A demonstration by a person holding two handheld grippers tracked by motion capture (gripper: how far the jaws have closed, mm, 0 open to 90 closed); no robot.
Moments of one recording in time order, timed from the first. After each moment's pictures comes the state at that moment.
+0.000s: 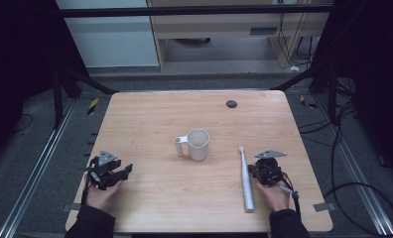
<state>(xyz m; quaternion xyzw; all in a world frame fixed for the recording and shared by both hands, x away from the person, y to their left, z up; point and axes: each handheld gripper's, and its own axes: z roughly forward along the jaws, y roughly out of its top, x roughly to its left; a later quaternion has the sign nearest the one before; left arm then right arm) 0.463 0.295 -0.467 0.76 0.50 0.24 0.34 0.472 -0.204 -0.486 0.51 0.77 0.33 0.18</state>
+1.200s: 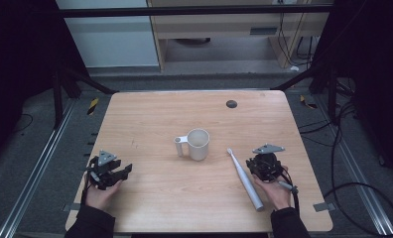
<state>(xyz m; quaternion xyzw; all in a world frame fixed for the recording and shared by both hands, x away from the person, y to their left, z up) 0.464 0.296 -0.467 0.76 0.50 0.24 0.34 0.473 -0.195 -0.454 0.48 0.79 0.32 0.21</state>
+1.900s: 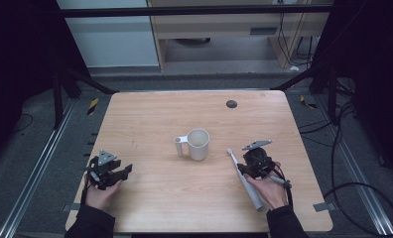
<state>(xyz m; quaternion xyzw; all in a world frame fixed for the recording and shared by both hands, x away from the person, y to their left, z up) 0.464 0.296 -0.468 0.76 0.50 0.24 0.34 0.479 -0.168 -0.444 0.48 0.82 0.27 0.16</state>
